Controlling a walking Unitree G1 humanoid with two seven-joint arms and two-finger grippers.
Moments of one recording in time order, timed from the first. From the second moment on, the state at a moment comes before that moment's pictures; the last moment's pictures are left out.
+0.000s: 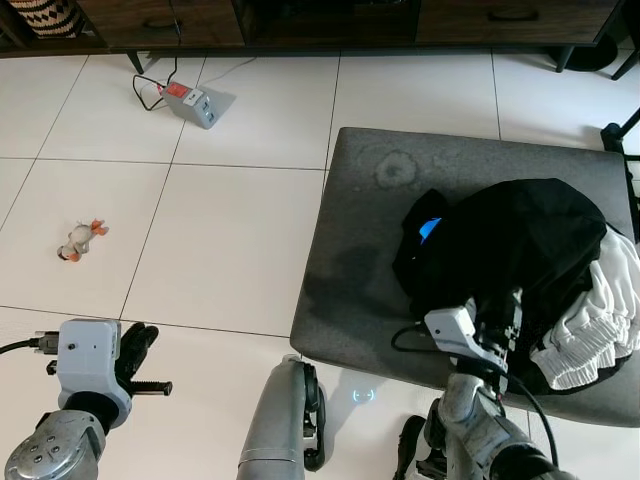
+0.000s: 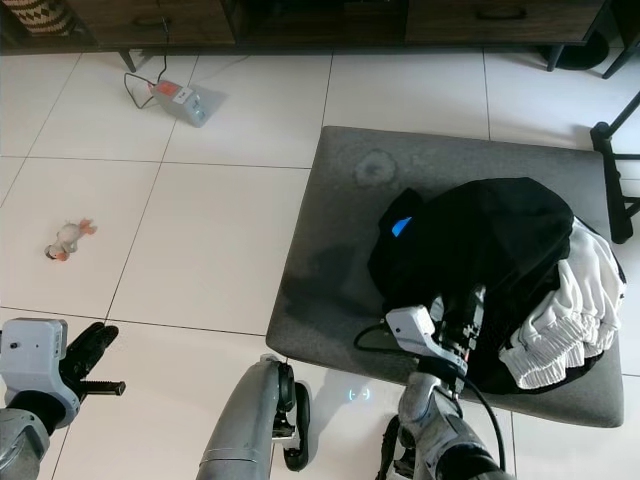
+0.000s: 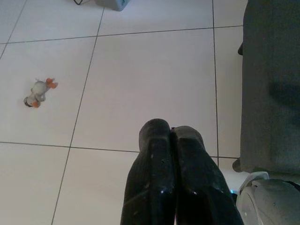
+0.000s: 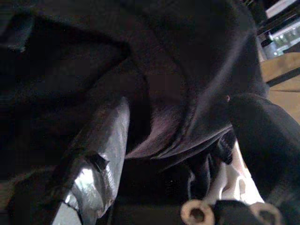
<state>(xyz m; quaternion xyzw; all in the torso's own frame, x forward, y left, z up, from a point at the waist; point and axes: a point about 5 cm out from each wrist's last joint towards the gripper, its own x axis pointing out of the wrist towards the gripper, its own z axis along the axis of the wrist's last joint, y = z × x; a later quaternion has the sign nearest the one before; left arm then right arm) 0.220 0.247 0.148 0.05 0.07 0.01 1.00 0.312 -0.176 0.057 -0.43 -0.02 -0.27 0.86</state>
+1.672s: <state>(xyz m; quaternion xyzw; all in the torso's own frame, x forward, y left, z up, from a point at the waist) 0.220 0.246 0.147 0.05 0.07 0.01 1.00 0.318 -0.183 0.075 -0.41 -0.05 -0.33 0.85</state>
